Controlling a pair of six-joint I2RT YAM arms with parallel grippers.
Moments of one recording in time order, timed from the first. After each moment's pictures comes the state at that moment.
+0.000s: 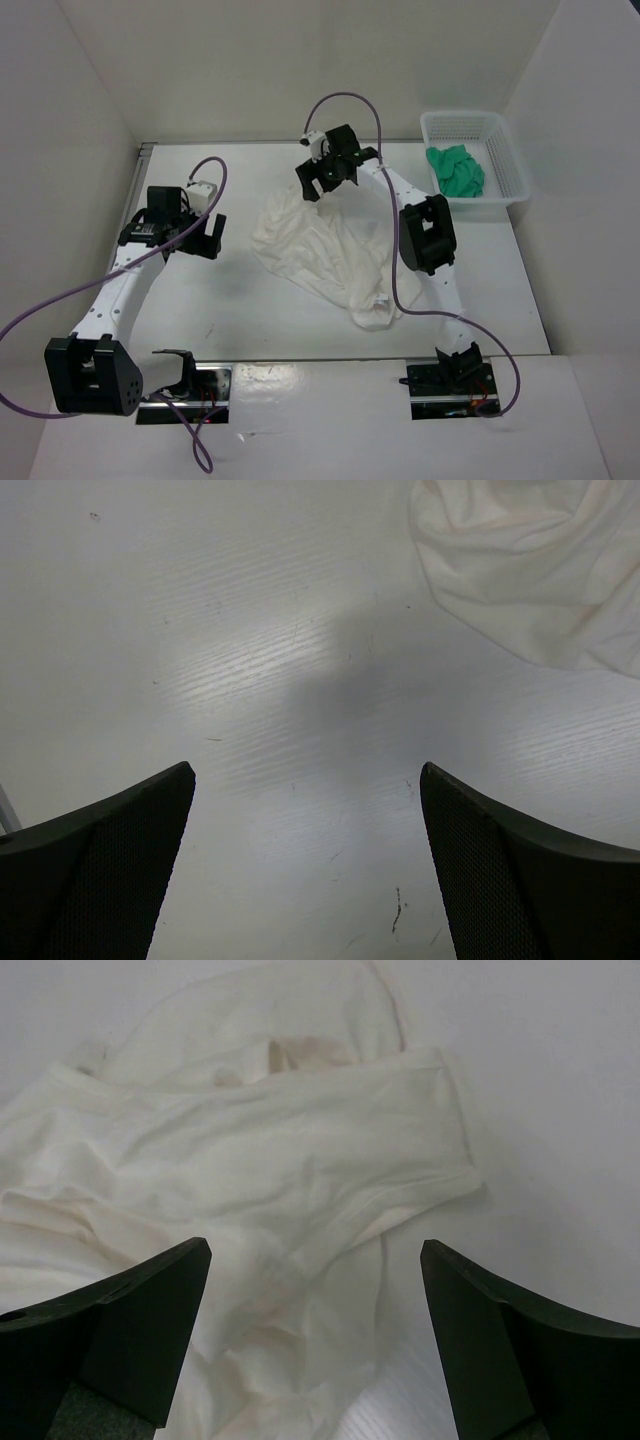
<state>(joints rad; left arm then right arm) -0.01 1.19 0.97 -0.65 0.13 0.23 0.45 2.36 2.10 -0.53 -0.33 -0.20</state>
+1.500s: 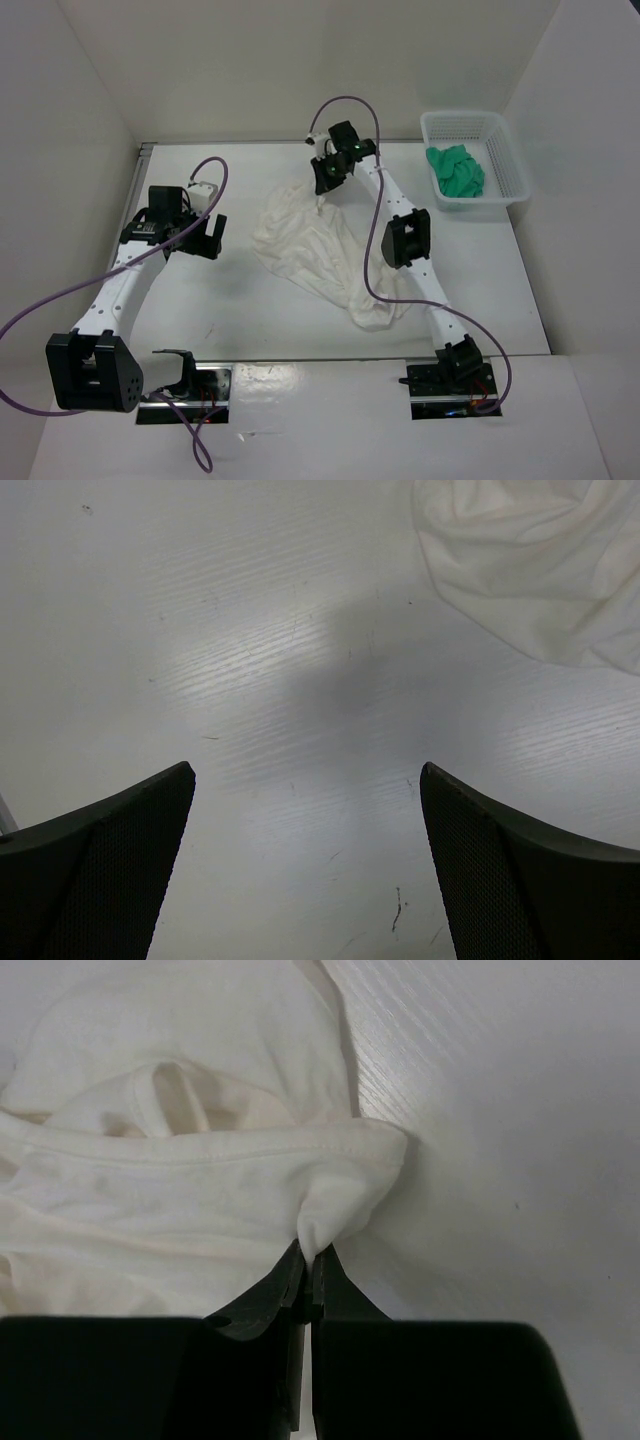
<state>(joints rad) -0.01 1.21 0.97 -0.65 0.13 0.23 0.40 2.86 2.90 -0.99 -0.43 -0.17</state>
